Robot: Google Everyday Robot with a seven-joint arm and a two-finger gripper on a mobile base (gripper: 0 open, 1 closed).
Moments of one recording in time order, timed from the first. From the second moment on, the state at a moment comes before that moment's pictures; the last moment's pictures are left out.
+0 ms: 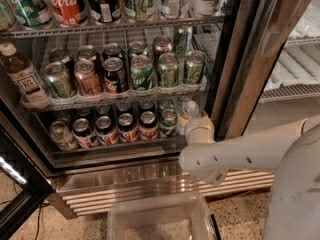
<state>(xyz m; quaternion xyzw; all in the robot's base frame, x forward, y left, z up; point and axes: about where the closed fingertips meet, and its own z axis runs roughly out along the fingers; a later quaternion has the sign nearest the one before) 0.677 -0.142 0.664 -0.06 0.78 -0.10 0.61</state>
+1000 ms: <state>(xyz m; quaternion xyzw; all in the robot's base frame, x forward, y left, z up) 0.675 -0.143 0.666 -0.06 0.78 -0.10 0.61</state>
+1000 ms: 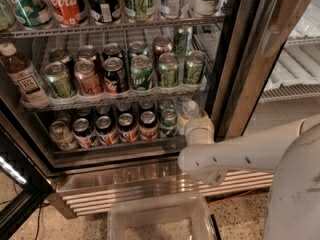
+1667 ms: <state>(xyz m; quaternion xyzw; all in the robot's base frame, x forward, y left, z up) 0.675 -0.141 0.669 -0.06 0.78 -0.10 0.62</state>
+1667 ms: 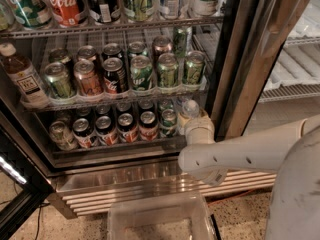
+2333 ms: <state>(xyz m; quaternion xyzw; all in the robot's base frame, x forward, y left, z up) 0.668 -0.139 0.690 -0.07 0.77 -0.11 0.63</state>
